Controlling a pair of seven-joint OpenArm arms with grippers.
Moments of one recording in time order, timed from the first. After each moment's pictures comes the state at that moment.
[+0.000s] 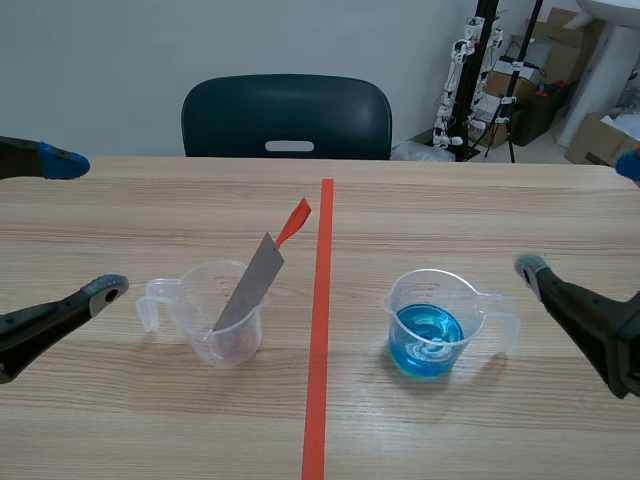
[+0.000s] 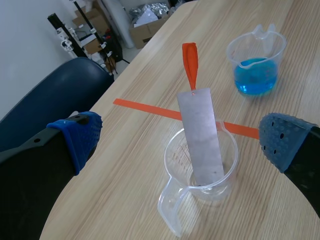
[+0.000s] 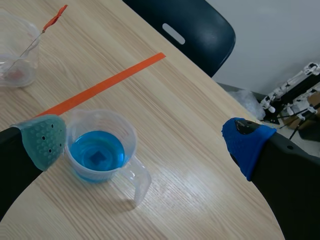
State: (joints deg) left arm 21.3 -61.9 11.0 96.4 -10.6 -26.4 -40.6; right arm -51.8 45.7 17.0 121.8 13.8 15.5 11.0
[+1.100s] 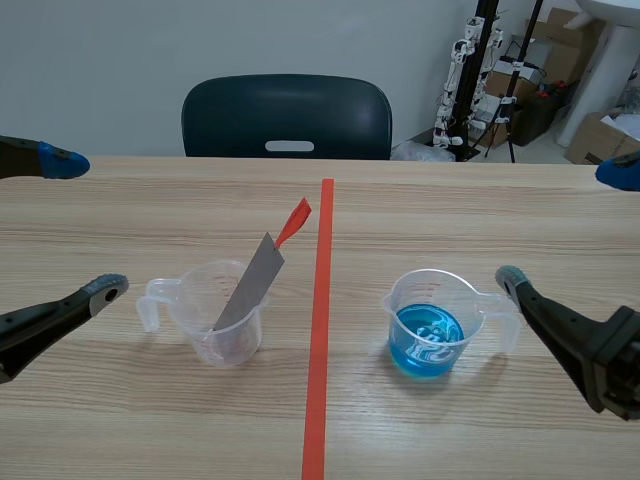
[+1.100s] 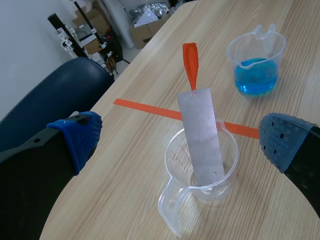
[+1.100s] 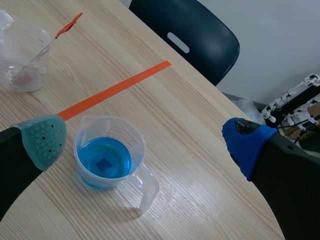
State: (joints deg) left arm 21.3 -61.9 11.0 96.4 -10.6 -26.4 -40.6; right arm -51.7 45.7 13.8 121.8 10.4 12.9 14.0
